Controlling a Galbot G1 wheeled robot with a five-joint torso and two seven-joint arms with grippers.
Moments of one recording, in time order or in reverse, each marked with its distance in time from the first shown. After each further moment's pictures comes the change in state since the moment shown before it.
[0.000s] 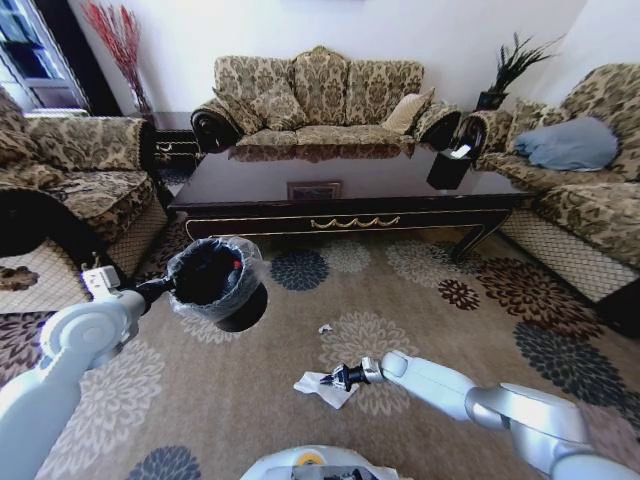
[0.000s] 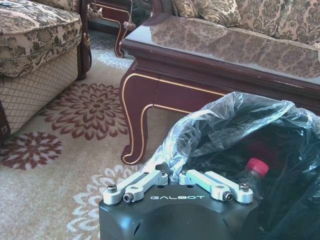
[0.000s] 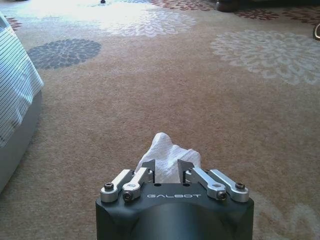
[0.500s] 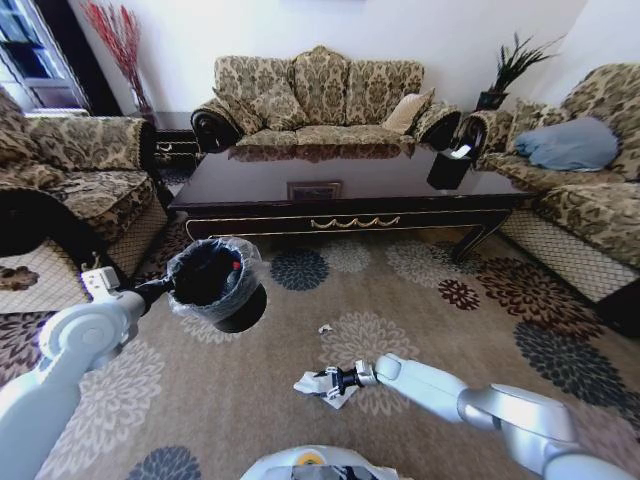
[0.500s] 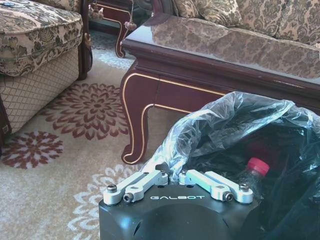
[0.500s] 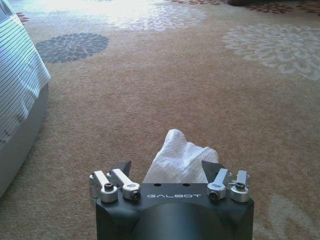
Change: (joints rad) left arm 0.007 -0.005 -0.003 -0.008 0.000 0.000 -0.007; right arm -0.016 0.037 -0.014 -0.031 -0.027 0.006 0.010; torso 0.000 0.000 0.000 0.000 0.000
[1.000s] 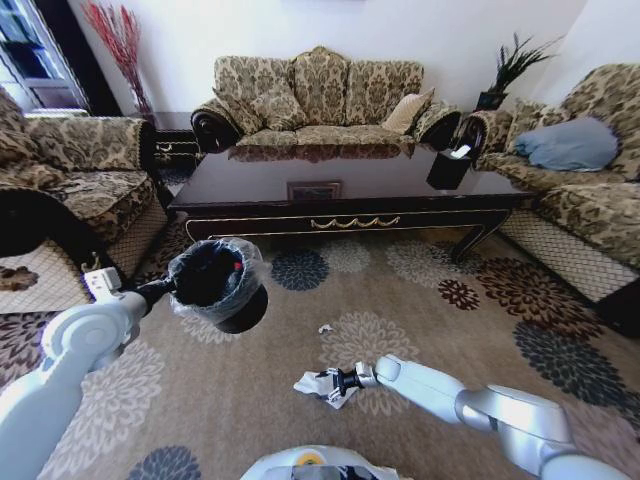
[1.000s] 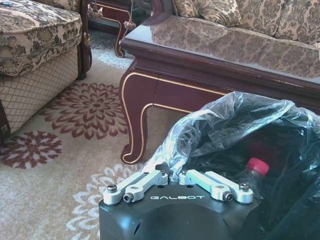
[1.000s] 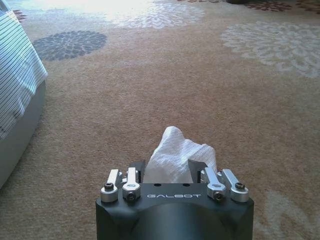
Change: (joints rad) left arm -0.007 -0.003 0.011 0.001 0.005 0.000 -0.002; right arm -0.002 0.009 0.011 -0.022 -0.008 0.003 -0.006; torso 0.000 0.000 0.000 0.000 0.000
